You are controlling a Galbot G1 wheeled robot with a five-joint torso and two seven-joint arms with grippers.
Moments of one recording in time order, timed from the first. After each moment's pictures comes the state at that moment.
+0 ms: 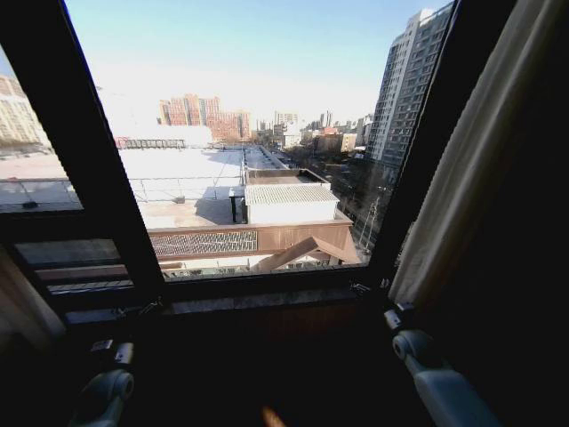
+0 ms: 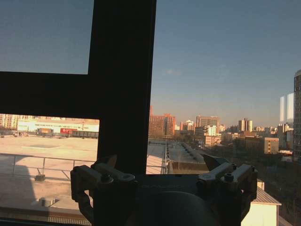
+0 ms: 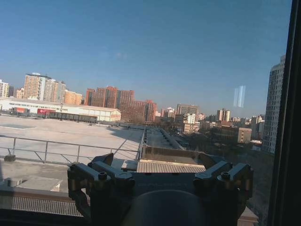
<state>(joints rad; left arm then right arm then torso) 1.30 -1.16 -0.77 -1.64 -0.49 -0.19 0.02 -1.07 1.03 0.49 1.55 0.44 0.11 -0.10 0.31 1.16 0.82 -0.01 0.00</state>
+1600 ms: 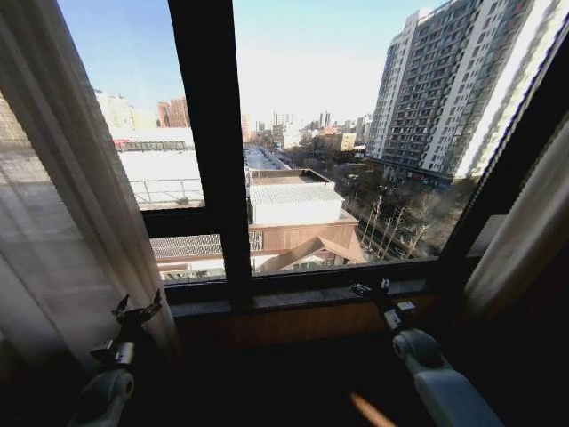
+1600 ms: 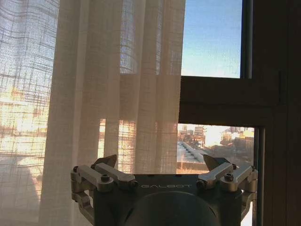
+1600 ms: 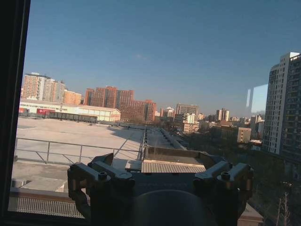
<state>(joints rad) 1.30 -1.16 -0.77 -1.64 -0.49 -0.19 0.02 -1.07 1.03 0.49 1.55 0.44 0.11 -0.10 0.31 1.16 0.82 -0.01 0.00</state>
